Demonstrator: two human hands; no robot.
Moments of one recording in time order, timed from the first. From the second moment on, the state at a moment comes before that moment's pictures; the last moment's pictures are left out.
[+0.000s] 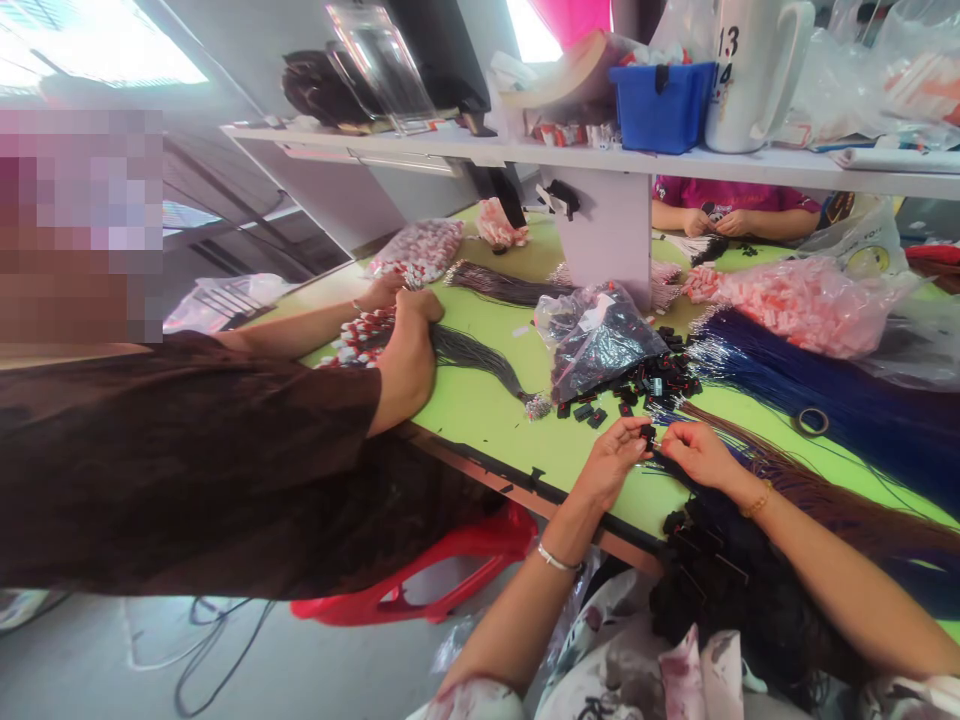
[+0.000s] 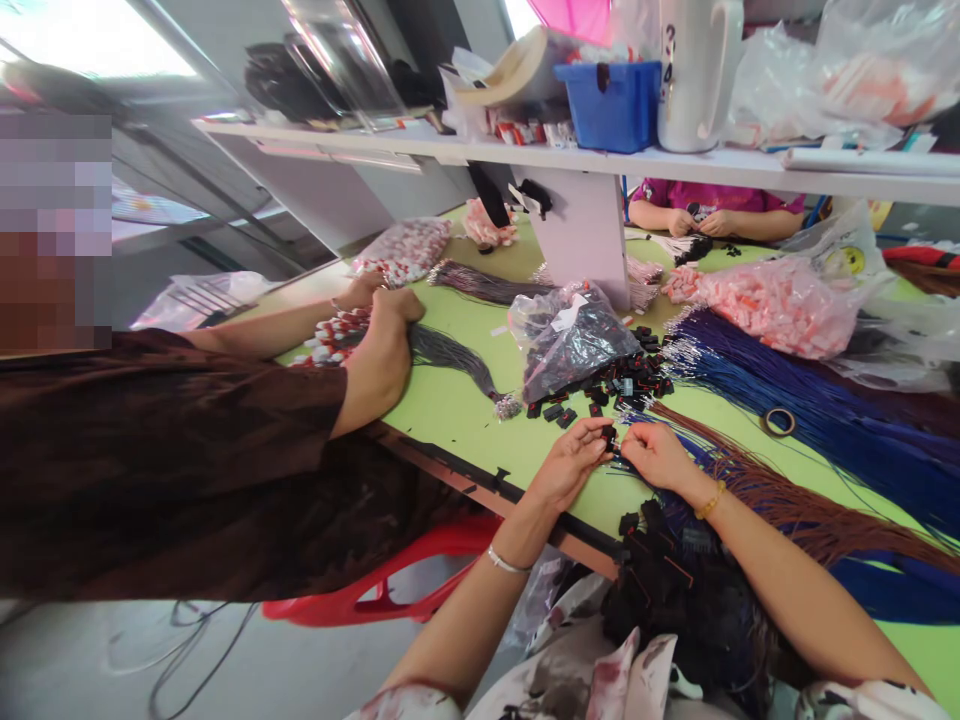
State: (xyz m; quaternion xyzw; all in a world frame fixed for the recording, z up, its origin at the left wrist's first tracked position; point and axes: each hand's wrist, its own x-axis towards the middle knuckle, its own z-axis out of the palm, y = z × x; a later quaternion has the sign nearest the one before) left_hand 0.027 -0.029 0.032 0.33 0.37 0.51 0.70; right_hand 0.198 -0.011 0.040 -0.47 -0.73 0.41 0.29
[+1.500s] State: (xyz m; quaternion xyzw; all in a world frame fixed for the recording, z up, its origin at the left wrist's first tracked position) left_hand 0.027 -0.029 0.024 0.32 0.44 0.49 0.68; right_hand 0.226 0.020 0.045 -0.60 -0.79 0.08 0.04
